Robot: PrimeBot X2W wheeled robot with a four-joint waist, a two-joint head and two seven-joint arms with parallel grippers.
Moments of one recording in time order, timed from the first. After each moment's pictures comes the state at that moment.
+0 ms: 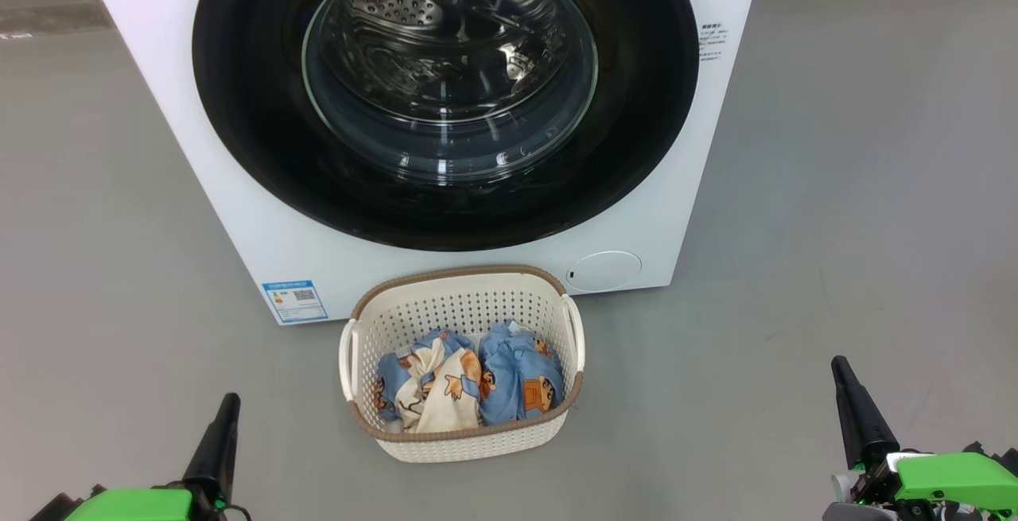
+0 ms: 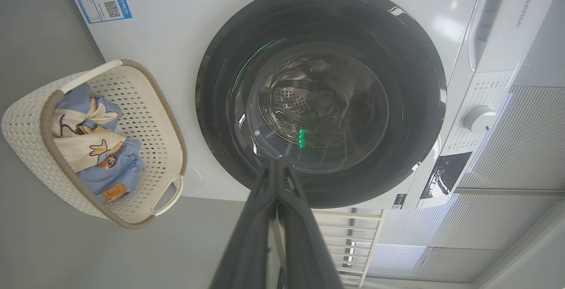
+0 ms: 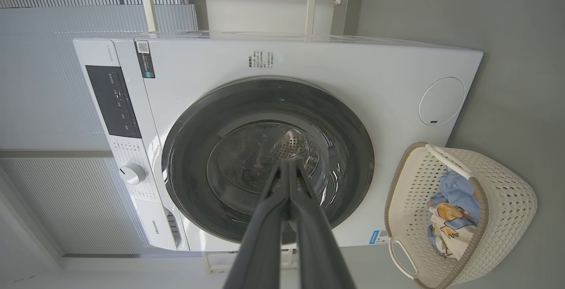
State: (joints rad) left arm -0.07 0.04 0.08 0.26 -1.60 -0.12 0.11; right arm -0.07 -0.05 -0.14 0.27 1.60 0.13 0.11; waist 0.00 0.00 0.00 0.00
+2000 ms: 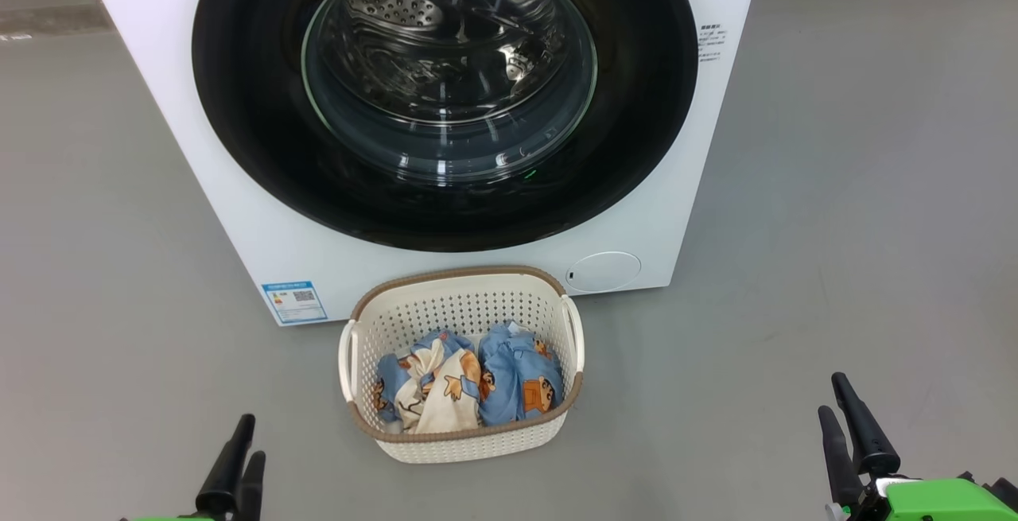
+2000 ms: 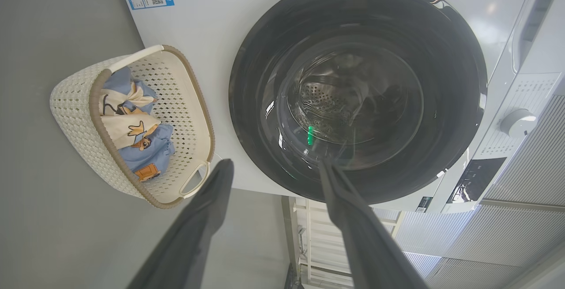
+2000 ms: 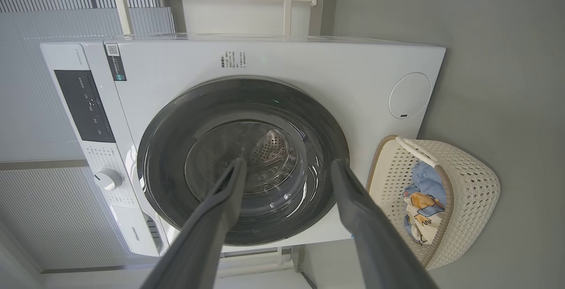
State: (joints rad) left arm -0.03 0.02 0.06 0.31 -1.59 -0.12 0.10; right arm -0.03 -0.04 -0.13 0.32 1.59 0.13 0.09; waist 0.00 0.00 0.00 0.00
